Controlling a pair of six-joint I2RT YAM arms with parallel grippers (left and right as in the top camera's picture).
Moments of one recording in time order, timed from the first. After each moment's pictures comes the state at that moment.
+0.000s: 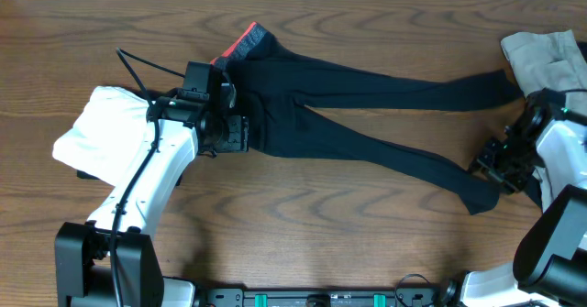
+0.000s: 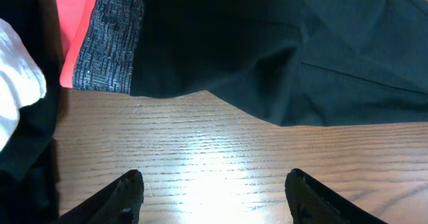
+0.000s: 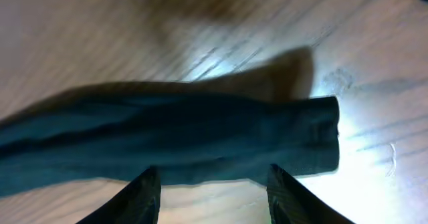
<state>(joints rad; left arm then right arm) -0.18 1.57 1.11 -0.82 0.12 -0.17 -0.39 1.69 1.06 -1.00 -0.09 0.32</state>
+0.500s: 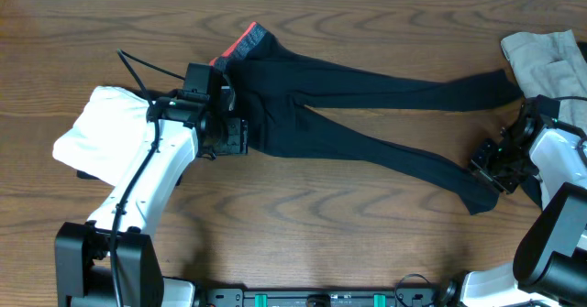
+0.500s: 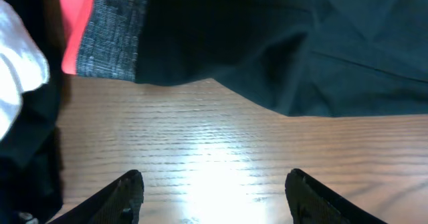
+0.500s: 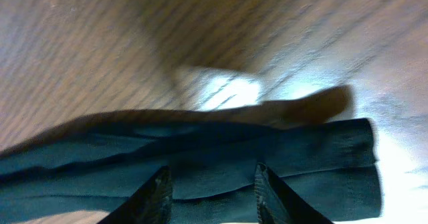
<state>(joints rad) -0.18 1.57 1.10 -0.84 0.10 -0.17 -0.39 1.69 0.99 -0.87 -0.17 0.35</state>
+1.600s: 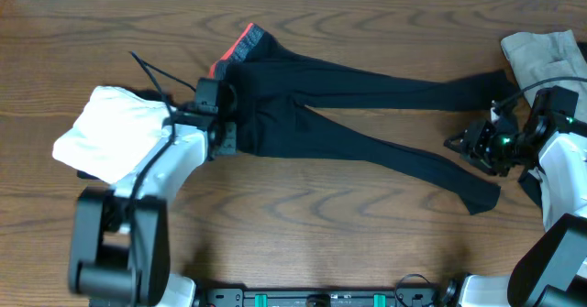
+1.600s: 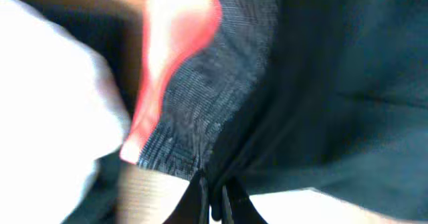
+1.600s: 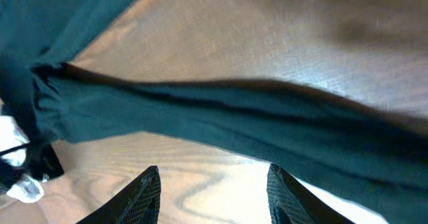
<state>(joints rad) -0.18 1.64 0.99 -0.59 -0.20 -0.15 -0.39 1.57 1.04 -0.94 -0.55 0.14</state>
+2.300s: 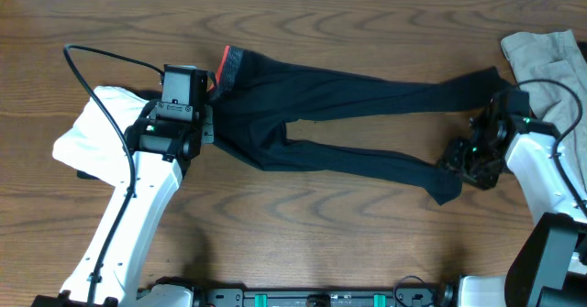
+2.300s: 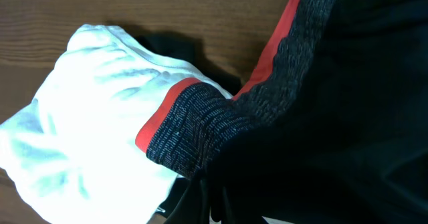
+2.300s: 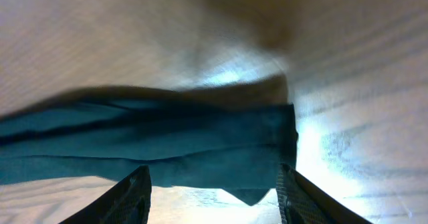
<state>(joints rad) -0.17 1.35 1.08 -0.76 -0.35 -0.15 -0.21 1.57 0.95 -0.88 -0.18 0.28</state>
